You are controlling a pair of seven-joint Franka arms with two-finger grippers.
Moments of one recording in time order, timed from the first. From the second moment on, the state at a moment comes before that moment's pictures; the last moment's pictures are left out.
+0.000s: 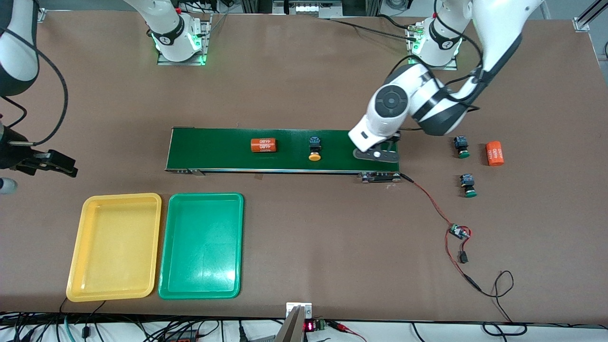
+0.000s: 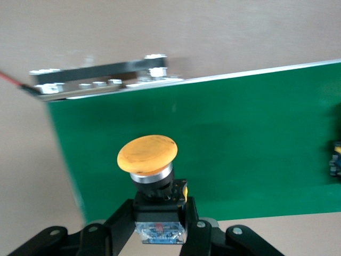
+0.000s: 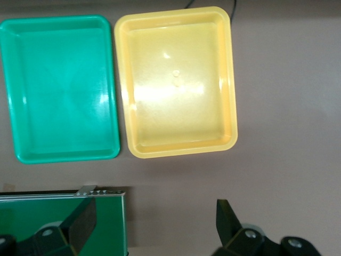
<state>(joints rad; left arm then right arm) 0.29 0.55 -0.96 -1.95 0.41 2.05 -0.76 0.10 0.30 -0.19 -1.38 0.02 1.74 -0.03</state>
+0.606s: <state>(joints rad) 0.30 0.60 -0.94 -1.94 0.41 2.08 -0.76 0.06 0.24 -0.15 -1.40 0.02 1.71 -0.03</state>
